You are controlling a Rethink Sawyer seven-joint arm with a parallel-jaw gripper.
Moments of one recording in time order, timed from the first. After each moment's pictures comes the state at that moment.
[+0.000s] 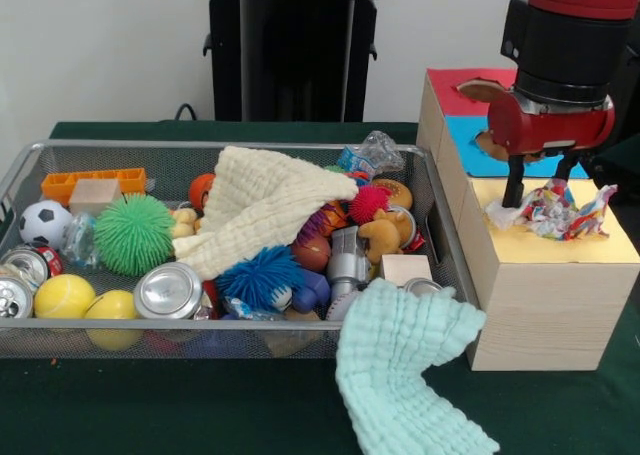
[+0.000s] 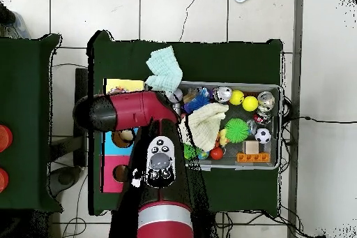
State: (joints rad) arm 0.05 -0.57 0.00 1.43 -0.09 0.57 1.58
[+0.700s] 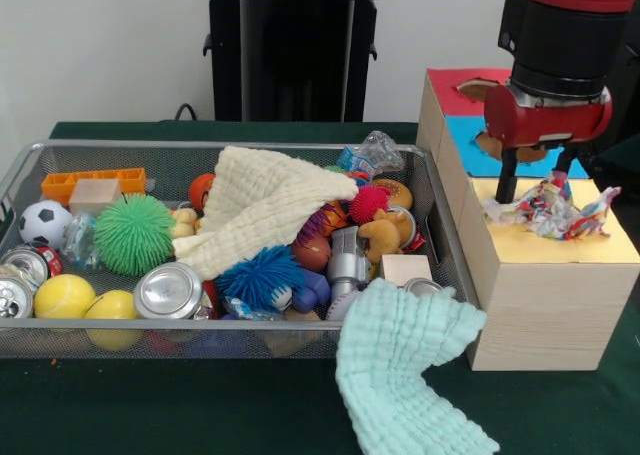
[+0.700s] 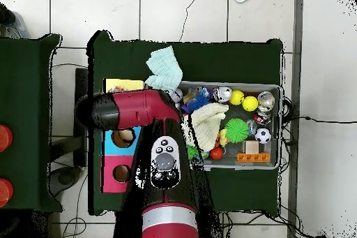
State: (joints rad) arm 0.03 -0.58 0.02 1.44 -0.07 0.61 1.58
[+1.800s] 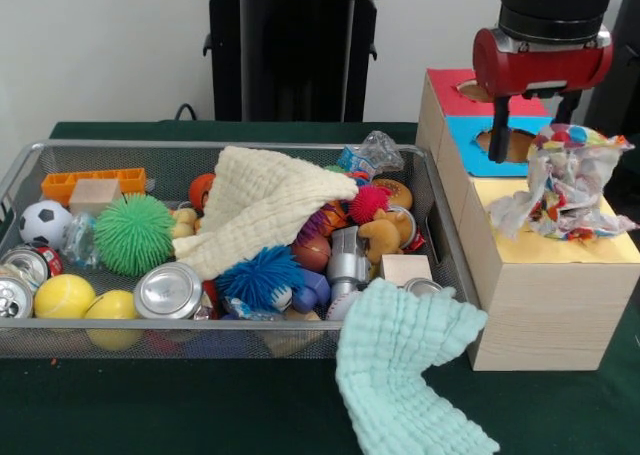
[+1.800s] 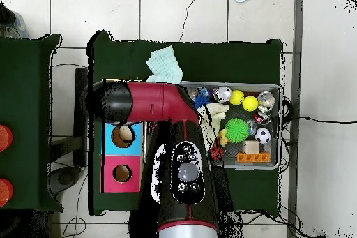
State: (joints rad) arm -0.02 -0.66 0.02 1.44 0.04 0.75 1.58
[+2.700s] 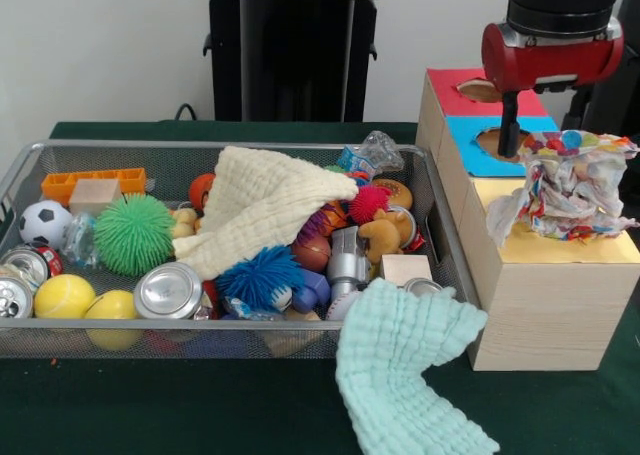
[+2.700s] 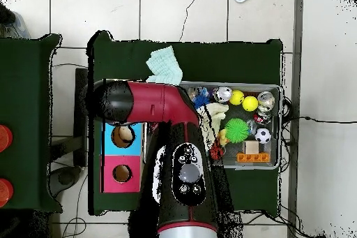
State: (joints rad) arm -0.02 -0.67 0.02 1.46 0.08 0.75 1.58
